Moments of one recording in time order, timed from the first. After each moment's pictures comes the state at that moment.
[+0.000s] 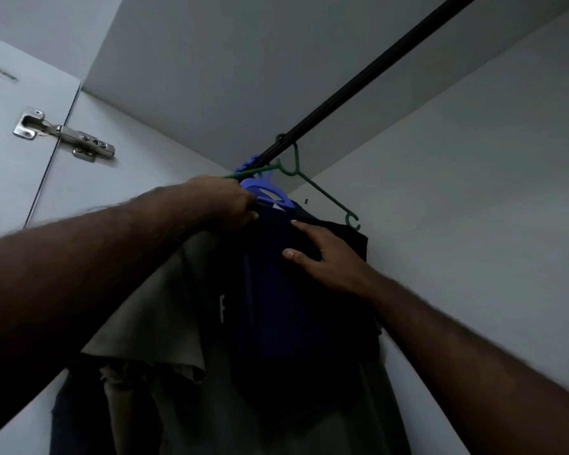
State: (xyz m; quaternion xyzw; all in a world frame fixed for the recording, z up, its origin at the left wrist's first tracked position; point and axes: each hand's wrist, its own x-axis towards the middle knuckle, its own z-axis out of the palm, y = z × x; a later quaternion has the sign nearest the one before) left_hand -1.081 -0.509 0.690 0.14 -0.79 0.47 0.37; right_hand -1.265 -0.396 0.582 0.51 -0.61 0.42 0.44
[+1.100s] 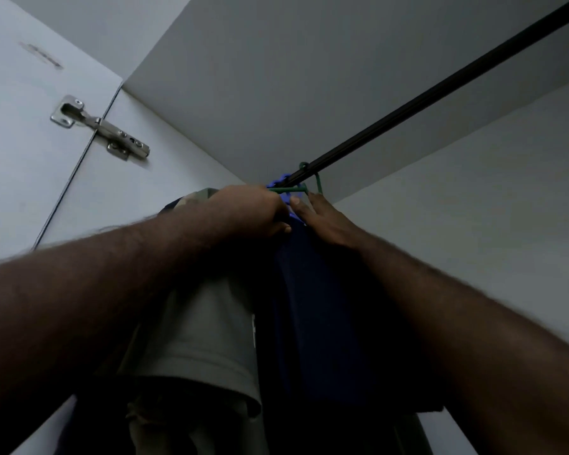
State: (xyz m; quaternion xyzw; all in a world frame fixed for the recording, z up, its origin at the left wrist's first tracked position) left_hand -1.080 -0.553 0.705 0.03 -0.79 0.41 0.46; right_hand -1.235 -0.444 0.698 0.50 -0.59 0.43 0.47
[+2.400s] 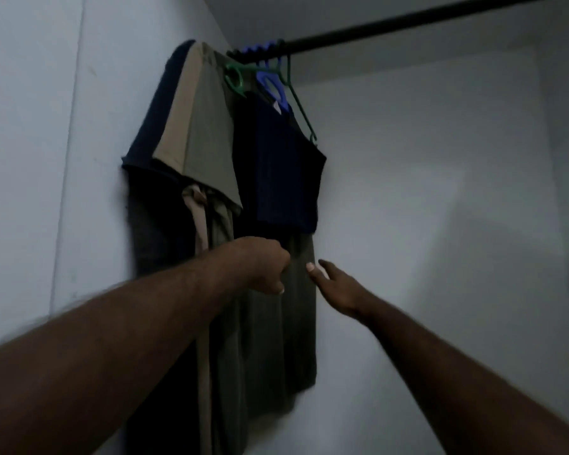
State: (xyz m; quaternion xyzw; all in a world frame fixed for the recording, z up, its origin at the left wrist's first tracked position) left_hand -1.083 -0.546 0.437 -0.11 -0.94 0.26 0.20; right_hand -1.145 -0.385 0.371 0.21 -0.87 0.41 0.19
